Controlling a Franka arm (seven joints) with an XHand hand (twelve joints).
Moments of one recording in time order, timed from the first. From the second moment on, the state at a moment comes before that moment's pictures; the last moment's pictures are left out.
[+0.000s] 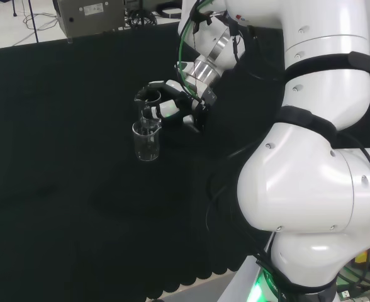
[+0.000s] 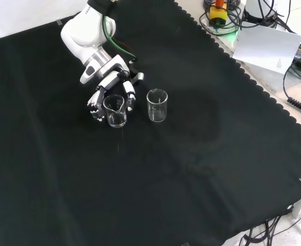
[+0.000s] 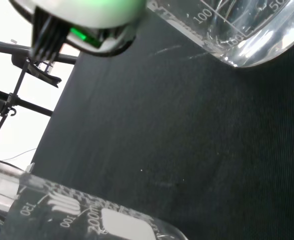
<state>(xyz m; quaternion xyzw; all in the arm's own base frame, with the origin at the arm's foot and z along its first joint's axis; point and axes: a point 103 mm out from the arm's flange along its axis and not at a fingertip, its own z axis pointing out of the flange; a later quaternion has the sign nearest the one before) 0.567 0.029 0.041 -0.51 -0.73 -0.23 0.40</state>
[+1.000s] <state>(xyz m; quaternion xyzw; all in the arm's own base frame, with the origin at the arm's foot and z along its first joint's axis) 0.566 0.024 0.076 -0.56 -0.72 -0.29 0.29</state>
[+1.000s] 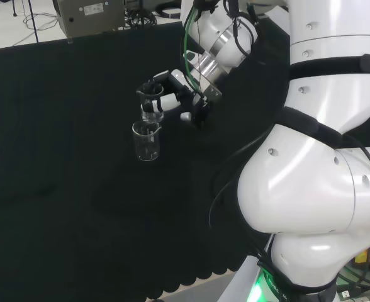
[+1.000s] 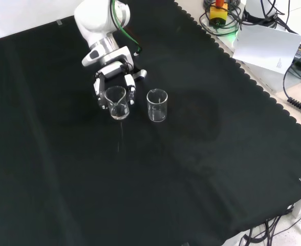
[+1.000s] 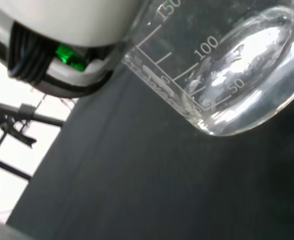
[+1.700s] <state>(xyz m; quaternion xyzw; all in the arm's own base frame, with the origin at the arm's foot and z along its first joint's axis) 0.562 -0.002 0.154 -0.56 -0.75 -0.26 0.22</state>
